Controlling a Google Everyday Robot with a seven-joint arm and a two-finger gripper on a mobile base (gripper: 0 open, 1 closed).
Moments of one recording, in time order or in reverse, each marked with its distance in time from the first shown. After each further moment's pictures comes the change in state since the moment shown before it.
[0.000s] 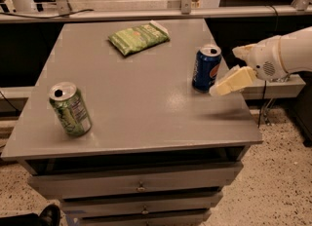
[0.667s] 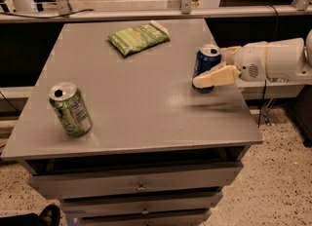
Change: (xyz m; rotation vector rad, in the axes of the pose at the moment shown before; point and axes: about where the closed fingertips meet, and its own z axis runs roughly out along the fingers) arm -0.027 0.005 0.030 -0.054 -0.219 0.048
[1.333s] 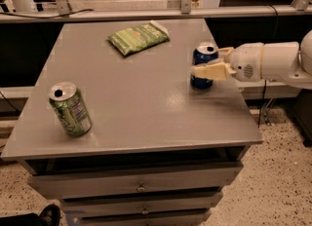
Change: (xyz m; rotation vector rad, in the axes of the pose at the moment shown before) arm -0.009 0.001 0.011 -0.010 -0.079 0.011
